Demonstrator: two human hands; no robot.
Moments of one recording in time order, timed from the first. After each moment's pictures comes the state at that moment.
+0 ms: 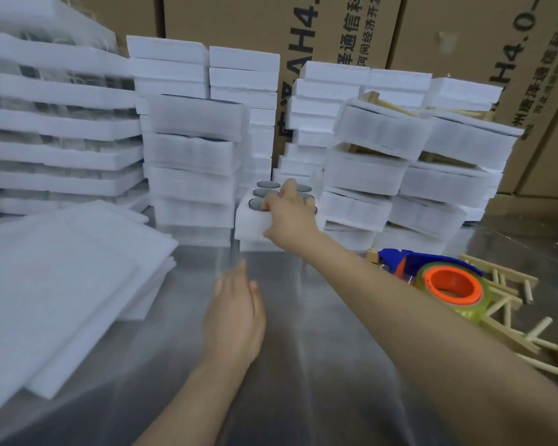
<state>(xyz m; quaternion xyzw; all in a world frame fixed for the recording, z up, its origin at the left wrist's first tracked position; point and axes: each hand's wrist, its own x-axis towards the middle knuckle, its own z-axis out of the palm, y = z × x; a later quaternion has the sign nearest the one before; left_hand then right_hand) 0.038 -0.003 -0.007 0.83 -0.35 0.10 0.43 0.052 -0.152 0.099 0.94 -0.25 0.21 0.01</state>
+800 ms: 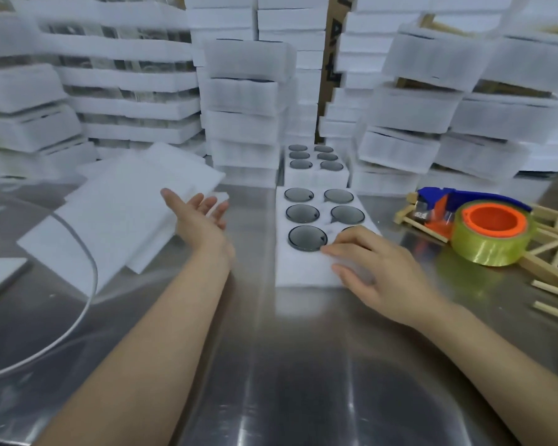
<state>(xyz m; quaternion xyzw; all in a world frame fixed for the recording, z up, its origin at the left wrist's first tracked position) 0.065 0.061 0.028 0.39 0.09 -0.06 0.92 -0.144 -0.089 0.013 0.94 0.04 0.32 -0.08</state>
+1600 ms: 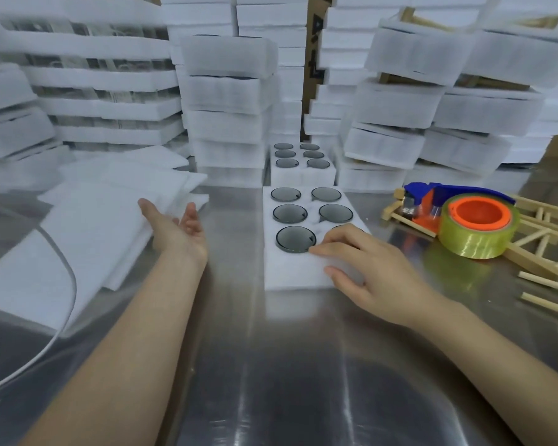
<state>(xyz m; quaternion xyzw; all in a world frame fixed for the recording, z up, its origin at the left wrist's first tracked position) 0.083 0.074 0.026 0.27 0.14 -0.13 0.94 -0.147 -0.087 0.017 0.95 0.04 0.29 -0.07</state>
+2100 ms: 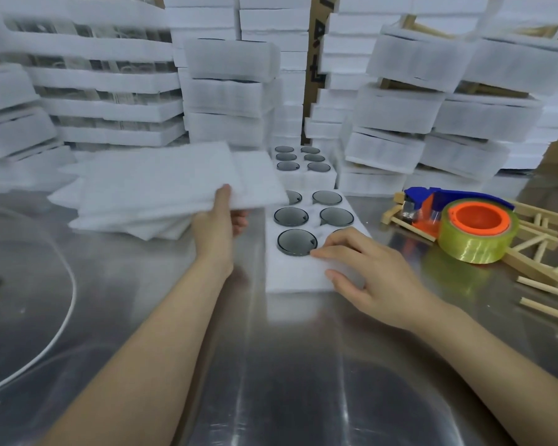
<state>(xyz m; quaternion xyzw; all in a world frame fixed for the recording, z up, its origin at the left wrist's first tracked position) 0.062 0.039 0.022 0.53 -0.04 -0.08 0.84 -0.145 -0.089 0.015 0.95 0.03 0.29 -0.08</state>
